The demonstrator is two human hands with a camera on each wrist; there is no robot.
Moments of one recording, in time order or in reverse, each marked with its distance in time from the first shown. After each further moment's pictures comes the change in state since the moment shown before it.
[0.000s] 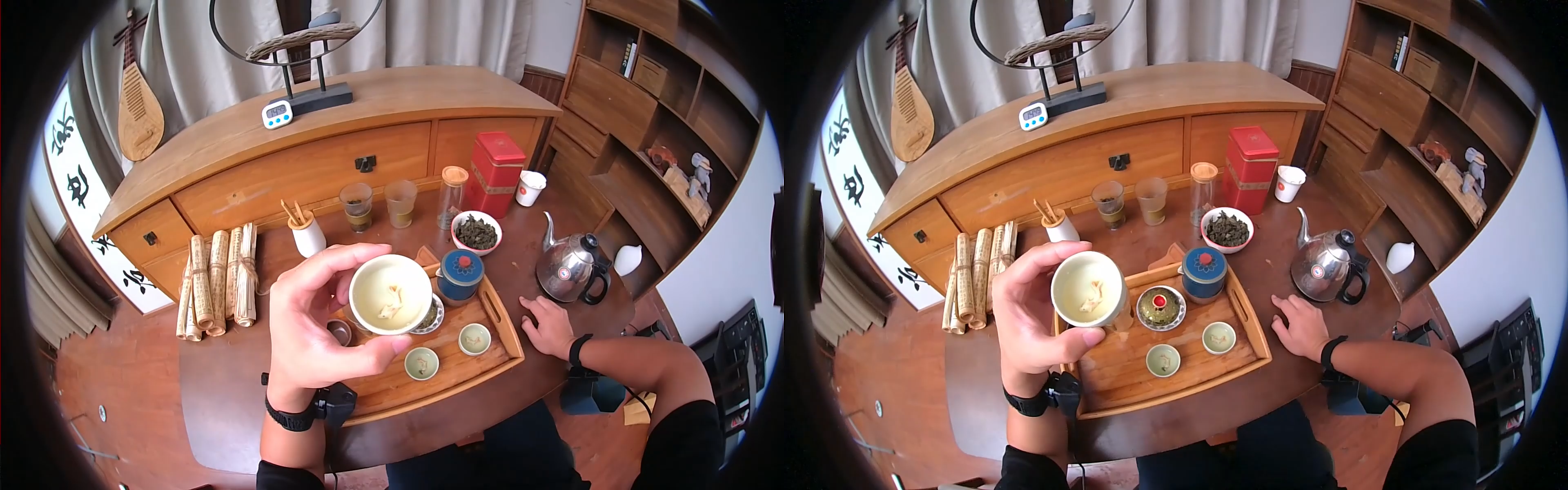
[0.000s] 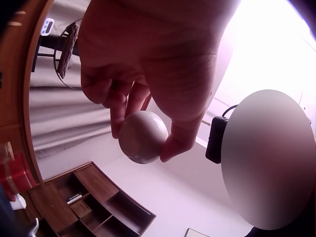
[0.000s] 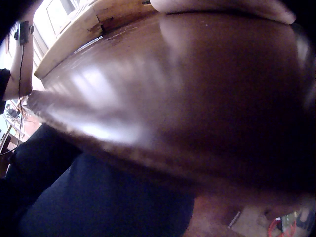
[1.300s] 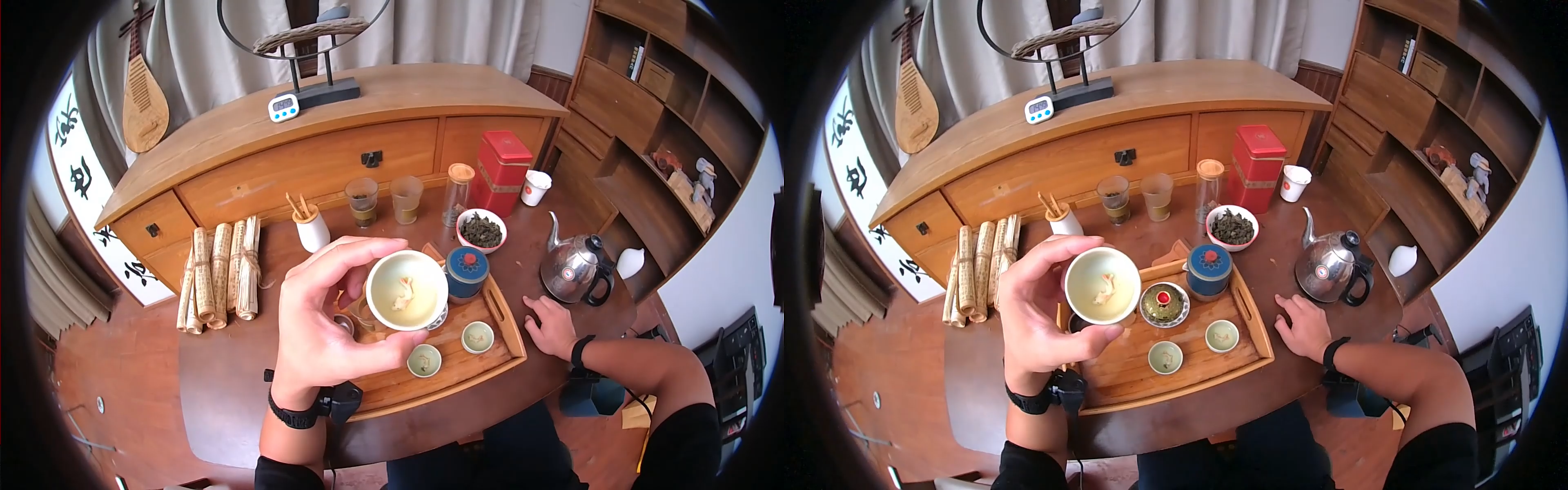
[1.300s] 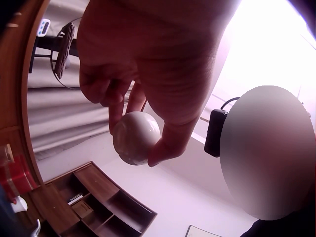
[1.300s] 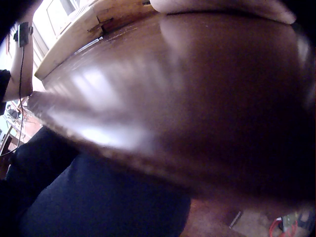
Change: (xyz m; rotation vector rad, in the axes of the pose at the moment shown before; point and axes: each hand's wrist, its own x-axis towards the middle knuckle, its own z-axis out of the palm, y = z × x) left_hand 0.002 -0.011 0.001 0.144 0.001 0.134; right_hand 0.001 -0.002 -0.001 0.001 0.004 -0.005
